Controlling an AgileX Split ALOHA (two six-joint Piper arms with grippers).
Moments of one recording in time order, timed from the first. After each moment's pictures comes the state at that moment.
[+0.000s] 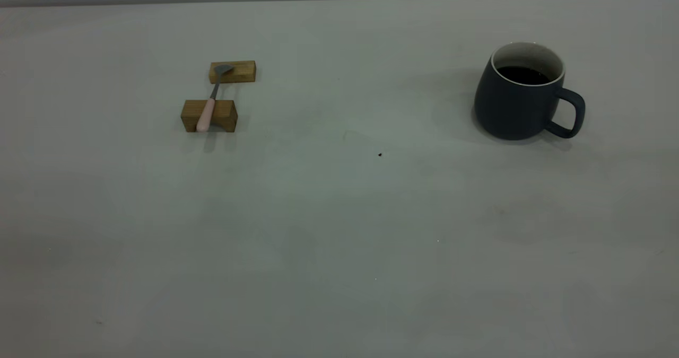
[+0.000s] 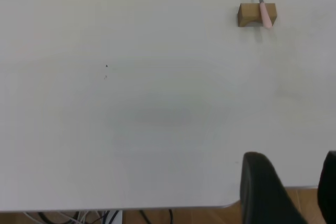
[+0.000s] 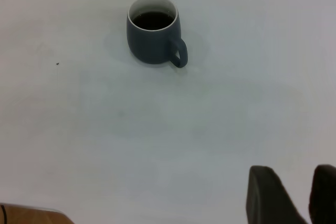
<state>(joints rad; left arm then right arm) 0.01 -0.02 -0.49 -0.01 1.13 0.01 0.10 0.02 -0.47 -0.01 1.13 -0.05</state>
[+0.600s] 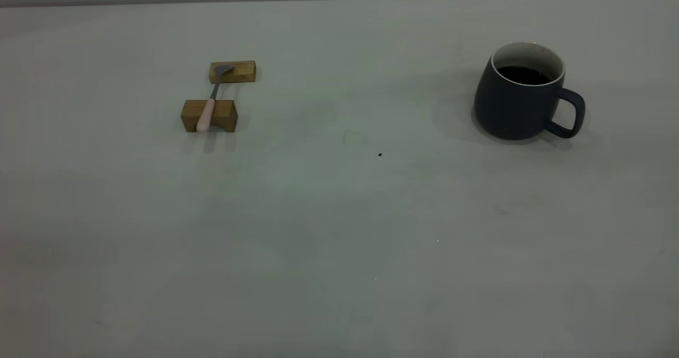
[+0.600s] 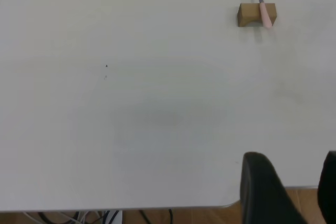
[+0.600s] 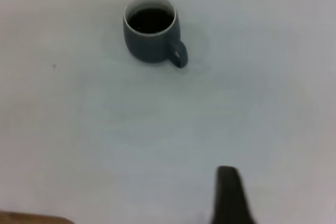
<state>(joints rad) 0.01 -0.02 -0.49 -0.01 1.13 0.01 0.10 0.54 -0.63 -0.02 0.95 -0.02</state>
